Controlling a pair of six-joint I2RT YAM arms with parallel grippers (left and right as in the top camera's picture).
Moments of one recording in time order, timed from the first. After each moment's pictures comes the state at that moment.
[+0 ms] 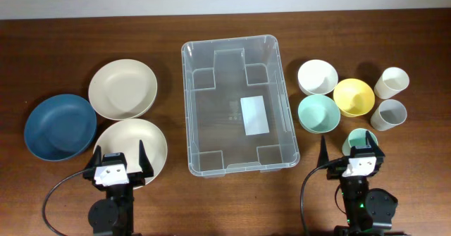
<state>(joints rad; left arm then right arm) 0.09 0.02 0.02 -0.08 -0.03 0.03 -0.13 0.02 0.01 -0.03 -0.14 -0.16</state>
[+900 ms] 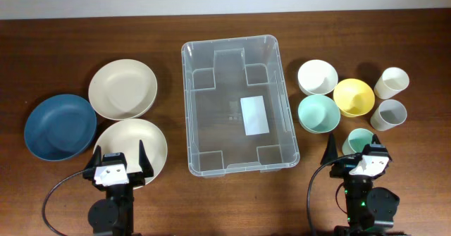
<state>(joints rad) 0.09 0.02 0.02 -0.08 -0.03 0.03 -0.13 0.05 0.04 -0.06 -0.03 0.02</state>
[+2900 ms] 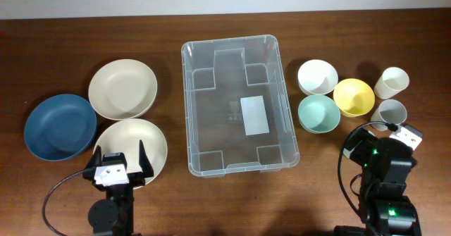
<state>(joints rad) 0.09 0.02 0.02 -0.08 -0.03 0.03 -0.13 0.64 0.52 -0.49 0.35 0.34</state>
